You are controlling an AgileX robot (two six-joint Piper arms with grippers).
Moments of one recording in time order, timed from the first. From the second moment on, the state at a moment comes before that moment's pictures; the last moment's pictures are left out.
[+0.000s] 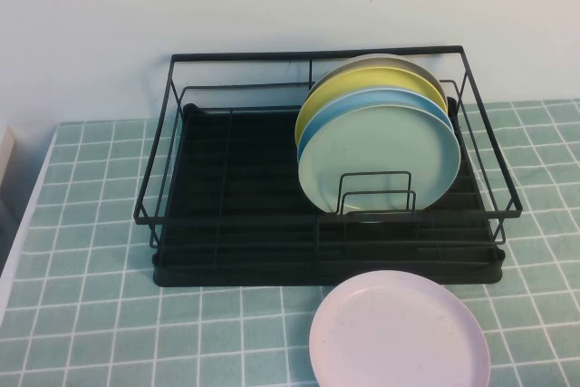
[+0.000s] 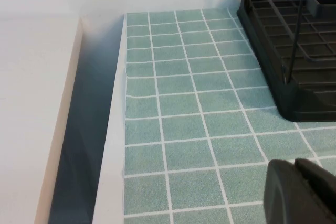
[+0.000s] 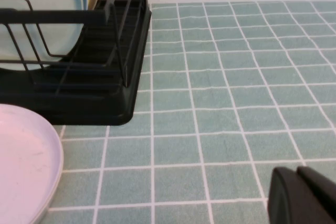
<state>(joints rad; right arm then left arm) 0.03 -0.01 0.02 0.01 0.41 0.00 0.00 -0.01 0.02 -0.07 0.35 0.01</state>
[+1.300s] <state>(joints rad) 0.03 -0.01 0.02 0.01 0.41 0.00 0.00 -0.01 0.02 -0.07 -0.26 -0.02</state>
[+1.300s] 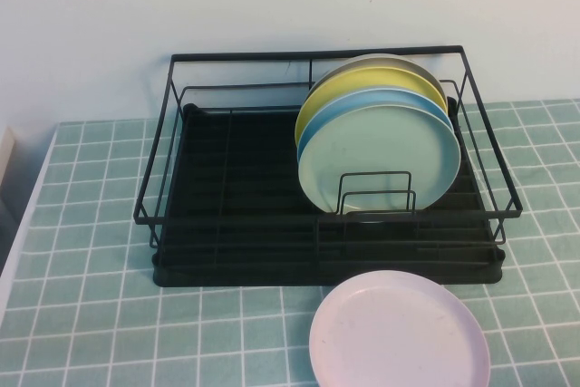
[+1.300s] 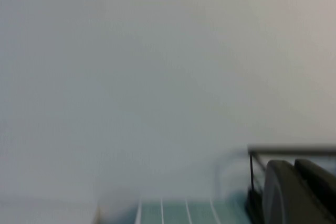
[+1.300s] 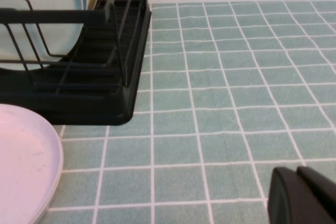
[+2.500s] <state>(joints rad) 0.03 -0.01 0.02 0.01 0.41 0.00 0.00 0.09 -0.50 -0.07 -0.27 -0.08</state>
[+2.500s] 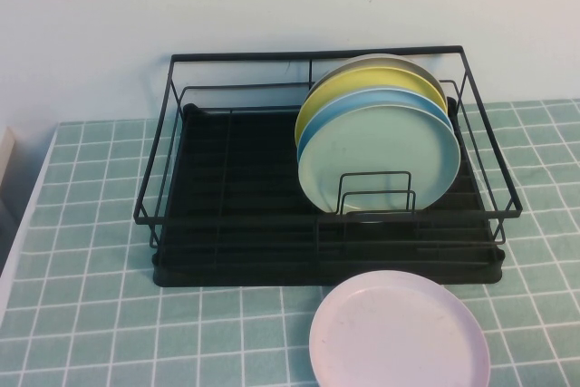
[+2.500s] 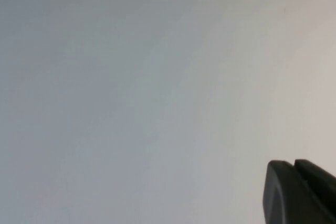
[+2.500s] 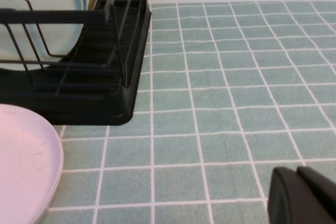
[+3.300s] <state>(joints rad) 0.03 -0.01 0.02 0.01 0.41 0.00 0.00 0.82 -0.67 -0.51 0.47 0.31</state>
